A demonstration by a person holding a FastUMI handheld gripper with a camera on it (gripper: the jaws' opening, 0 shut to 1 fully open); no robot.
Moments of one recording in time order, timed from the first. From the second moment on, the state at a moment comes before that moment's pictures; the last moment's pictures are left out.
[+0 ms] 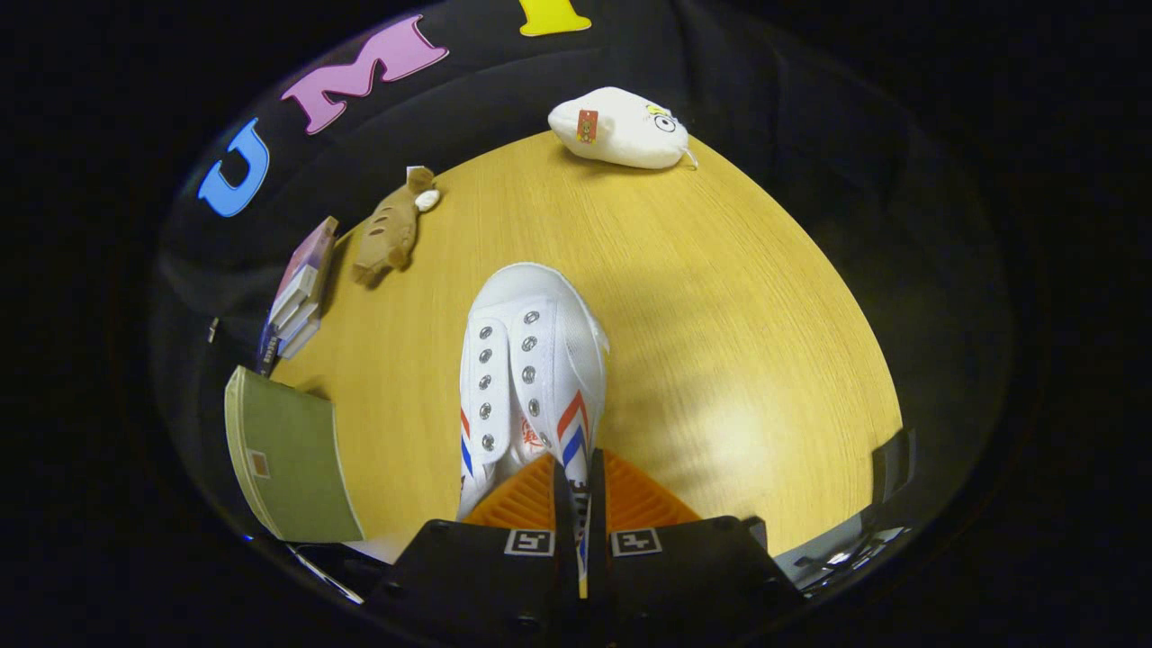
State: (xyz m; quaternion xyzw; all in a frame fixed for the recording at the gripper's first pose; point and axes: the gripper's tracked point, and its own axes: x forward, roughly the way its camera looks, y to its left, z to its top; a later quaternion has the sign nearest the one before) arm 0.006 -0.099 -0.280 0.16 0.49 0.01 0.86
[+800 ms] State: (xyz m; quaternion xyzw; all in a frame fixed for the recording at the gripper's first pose) arm -0.052 0.136 -0.144 0.19 0.43 0.08 0.88
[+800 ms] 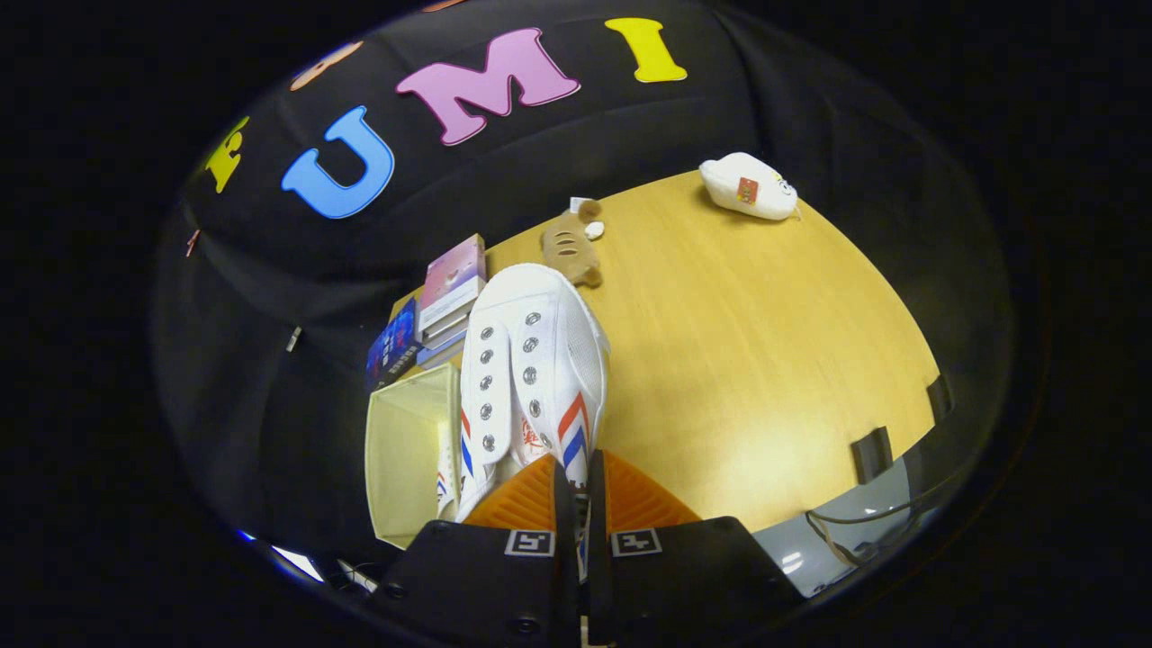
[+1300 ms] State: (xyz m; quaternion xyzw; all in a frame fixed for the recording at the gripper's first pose) arm -0.075 0.293 -0.143 0.18 0.45 0.16 0.86
